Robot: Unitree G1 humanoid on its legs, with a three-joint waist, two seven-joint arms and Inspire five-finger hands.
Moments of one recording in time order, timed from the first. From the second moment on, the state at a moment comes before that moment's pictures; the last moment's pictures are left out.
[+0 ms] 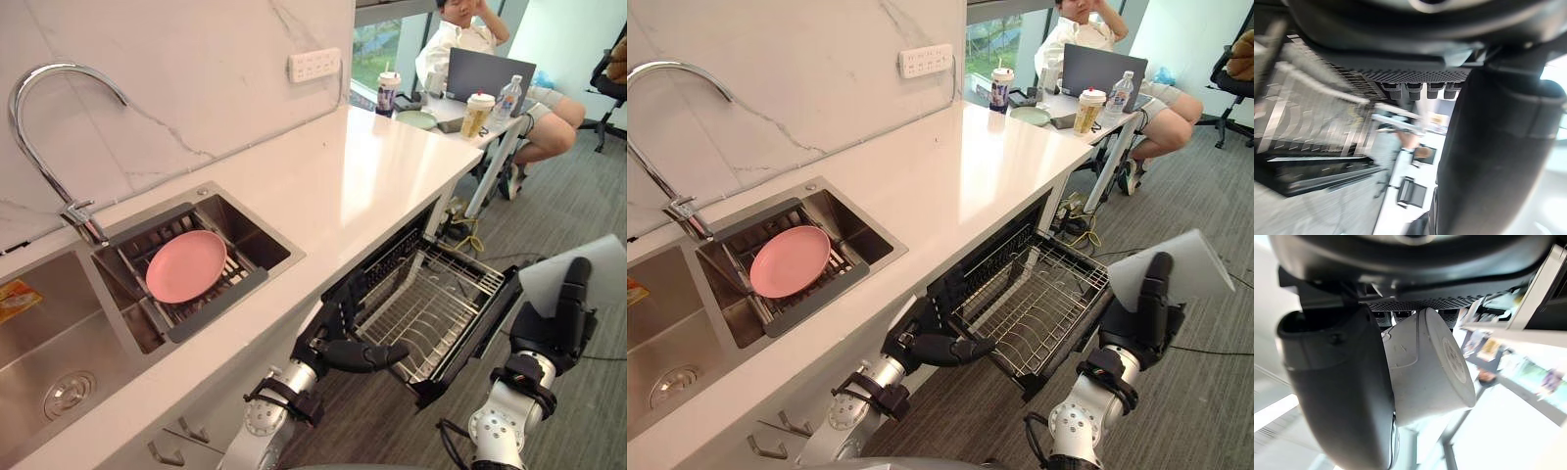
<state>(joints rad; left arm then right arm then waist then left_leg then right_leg) 0.17 0.10 -0.48 0.18 -0.36 -0.10 -0.20 0.12 0.00 -0.35 0.10 1.04 -0.44 0.06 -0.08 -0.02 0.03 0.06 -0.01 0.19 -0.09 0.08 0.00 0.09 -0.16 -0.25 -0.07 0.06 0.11</state>
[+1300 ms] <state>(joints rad) 0.07 0.20 0.04 0.89 -0.12 0.12 0.15 -0.43 -0.37 -0.27 0.88 0.25 -0.10 -0.16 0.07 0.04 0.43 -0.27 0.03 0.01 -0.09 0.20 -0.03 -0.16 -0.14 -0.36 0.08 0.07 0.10</state>
